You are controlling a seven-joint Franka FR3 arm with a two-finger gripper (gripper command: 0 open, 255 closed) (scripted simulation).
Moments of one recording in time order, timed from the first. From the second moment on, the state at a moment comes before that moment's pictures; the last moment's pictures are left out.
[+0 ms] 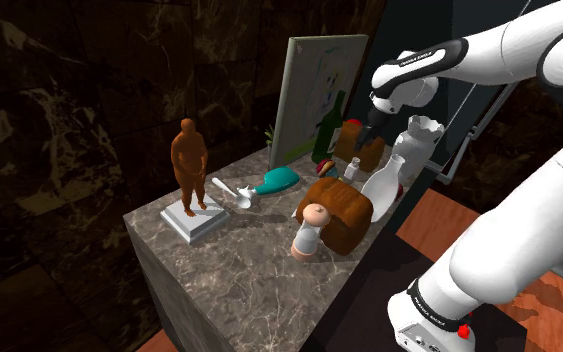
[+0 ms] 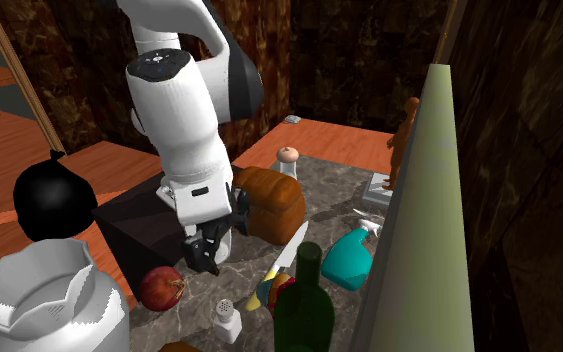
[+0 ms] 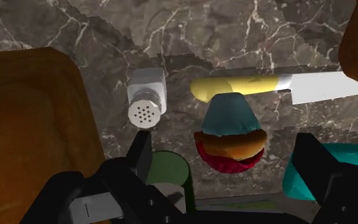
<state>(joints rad) -0.08 -0.06 -0.52 -2.26 0.13 2.20 -0.72</state>
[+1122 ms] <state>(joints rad) -0.15 0.27 -0.52 -2.13 0.36 2.30 -0.97</state>
